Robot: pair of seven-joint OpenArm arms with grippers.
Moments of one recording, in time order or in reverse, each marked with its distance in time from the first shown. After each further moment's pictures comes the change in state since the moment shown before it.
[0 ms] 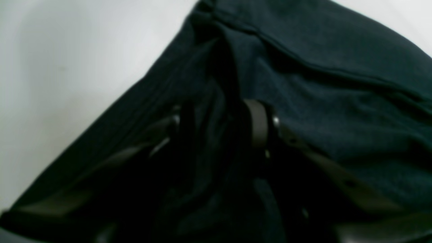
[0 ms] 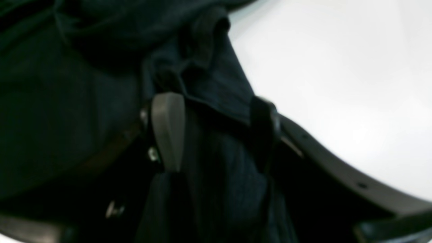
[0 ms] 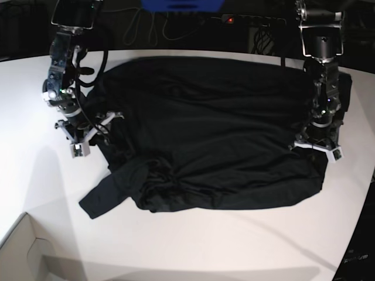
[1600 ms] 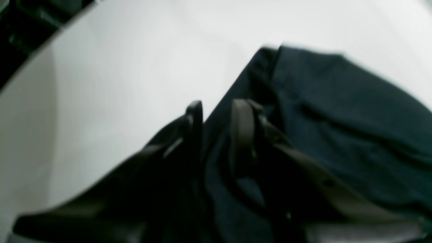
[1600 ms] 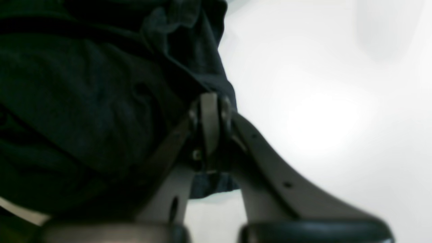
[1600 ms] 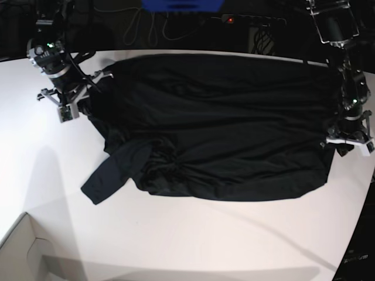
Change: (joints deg) left arm 7.7 -2.2 -13.4 18.4 -0.2 -0.3 12.4; right arm -19.3 3.3 0.4 21.5 0.1 0.2 -0.4
